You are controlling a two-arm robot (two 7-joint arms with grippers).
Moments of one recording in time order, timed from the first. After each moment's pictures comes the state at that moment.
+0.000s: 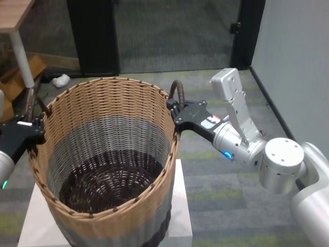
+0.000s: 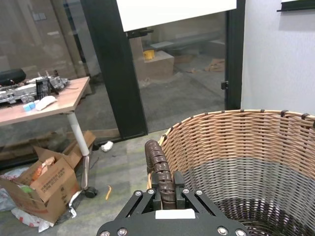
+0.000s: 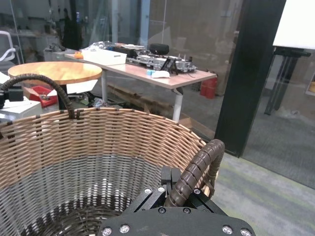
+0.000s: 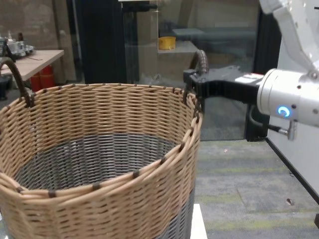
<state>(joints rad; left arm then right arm) -0.06 0.27 0.00 -1.73 -0.11 0.21 -0.14 0.51 0.23 -0.45 -1.22 0.27 0.04 0.40</state>
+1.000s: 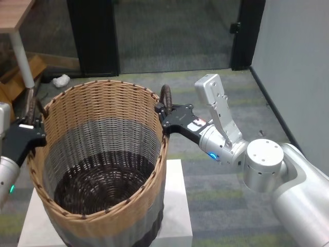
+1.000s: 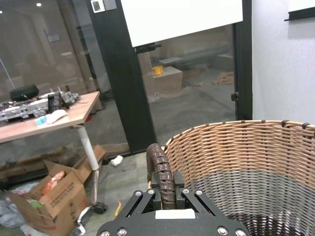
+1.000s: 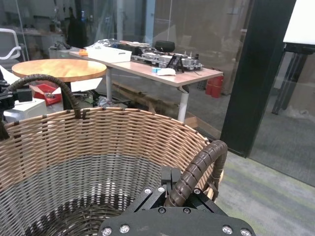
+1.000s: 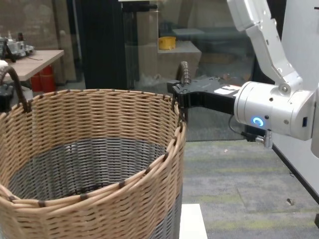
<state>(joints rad) -0.09 0.22 -0.02 -1.56 -0.03 0.01 -0.14 0.57 0.15 -0.46 -1.05 0.23 -0.05 0.43</state>
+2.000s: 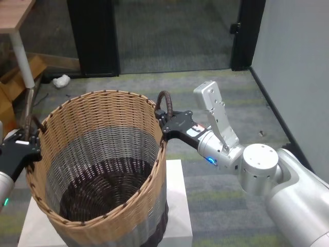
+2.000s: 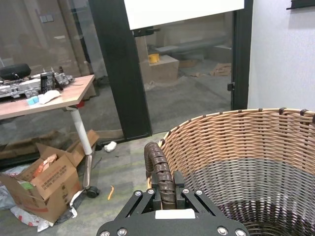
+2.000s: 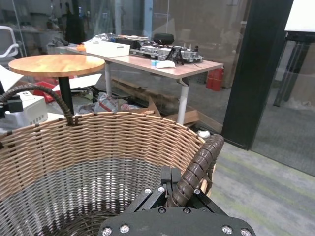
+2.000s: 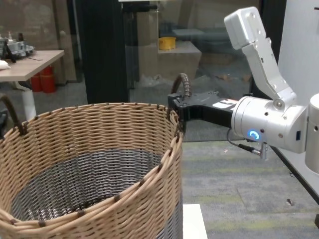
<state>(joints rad) -0.10 0.24 -0.03 -1.44 -0.09 -0.06 -0.20 0.60 0.12 -0.45 -0.92 0.20 -0.09 0.45</state>
